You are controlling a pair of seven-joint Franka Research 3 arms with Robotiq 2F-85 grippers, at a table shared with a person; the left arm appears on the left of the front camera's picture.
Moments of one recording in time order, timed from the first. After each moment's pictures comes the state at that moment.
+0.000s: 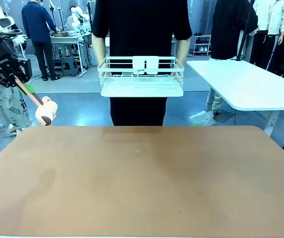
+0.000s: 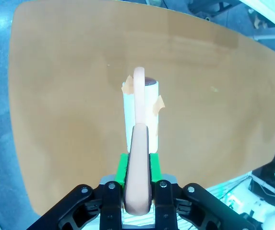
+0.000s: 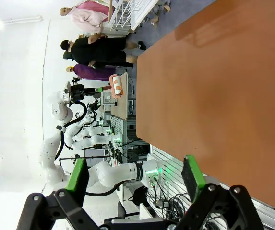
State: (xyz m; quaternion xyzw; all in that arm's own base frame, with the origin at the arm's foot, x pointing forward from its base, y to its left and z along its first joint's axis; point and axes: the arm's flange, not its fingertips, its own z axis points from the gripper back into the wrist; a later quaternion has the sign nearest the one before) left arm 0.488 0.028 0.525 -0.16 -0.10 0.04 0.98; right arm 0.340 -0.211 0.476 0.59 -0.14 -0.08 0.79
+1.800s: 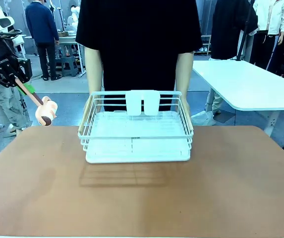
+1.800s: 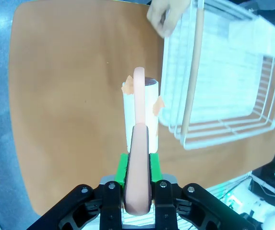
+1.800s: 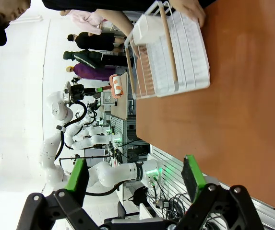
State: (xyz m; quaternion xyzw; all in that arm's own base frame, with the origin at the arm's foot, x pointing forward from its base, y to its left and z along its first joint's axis) left arm 0.488 0.028 0.525 -0.16 -0.10 0.04 0.98; right arm 0.340 -0.211 0.476 0.59 -0.14 -0.08 0.79
